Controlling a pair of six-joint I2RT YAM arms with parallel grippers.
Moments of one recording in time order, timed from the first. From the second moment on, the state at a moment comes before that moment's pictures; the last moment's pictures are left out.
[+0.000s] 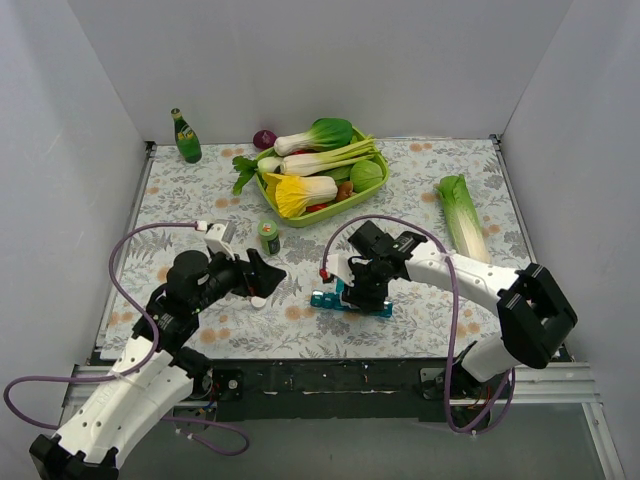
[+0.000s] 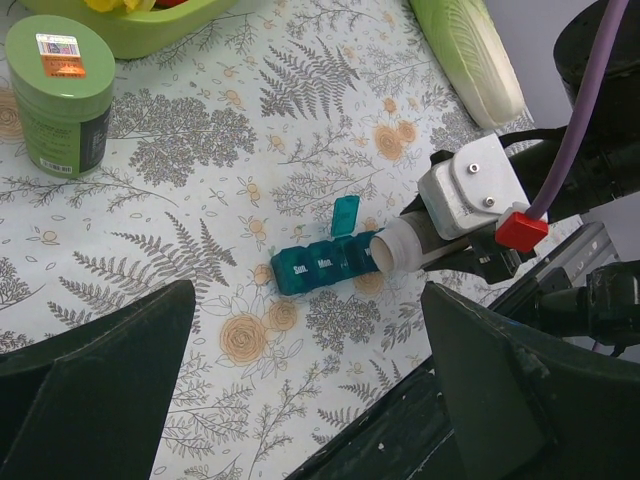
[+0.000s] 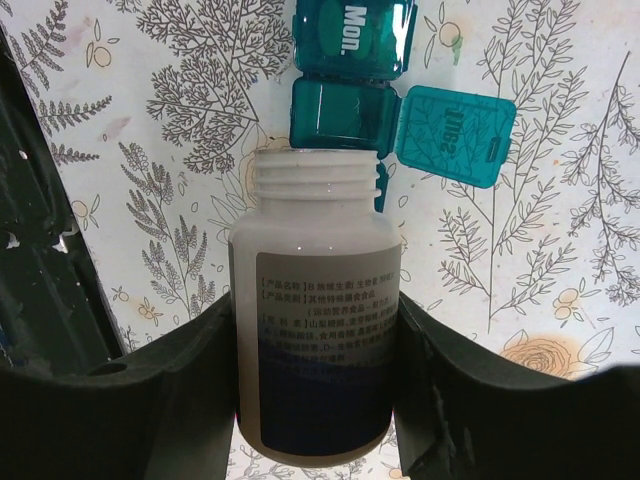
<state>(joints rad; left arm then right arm) -0.49 0.58 0.56 -0.31 0.23 -0.49 0.83 1.48 0.98 -0.75 -0.31 -0.64</state>
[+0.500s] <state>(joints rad) -0.49 0.47 0.56 -0.31 0.17 -0.50 0.85 1.56 1.03 -0.80 -0.26 -0.65</state>
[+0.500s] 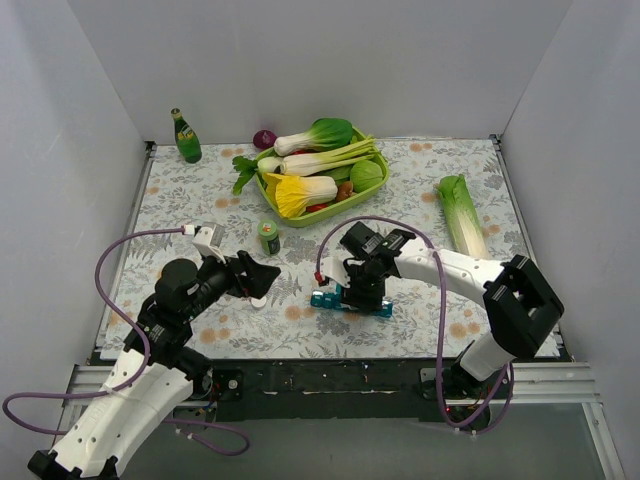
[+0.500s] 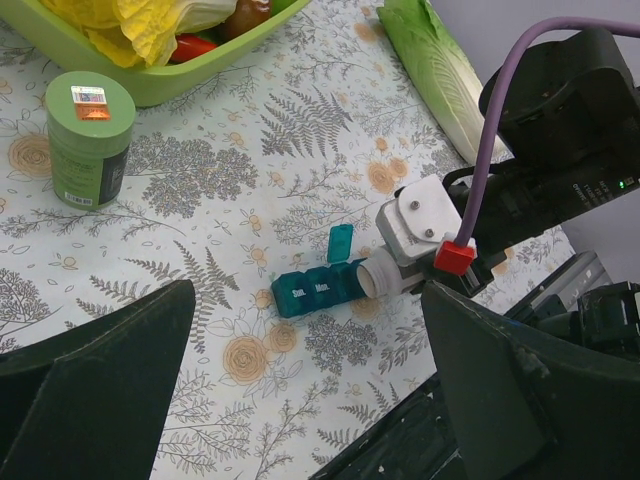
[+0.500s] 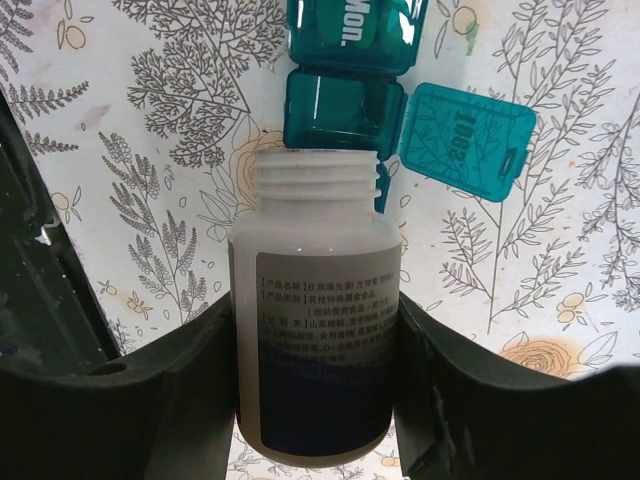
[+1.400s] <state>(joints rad) -0.49 0.47 0.55 -0.31 0.17 -0.49 0.90 1.63 1.12 -0.87 -0.18 -0.65</state>
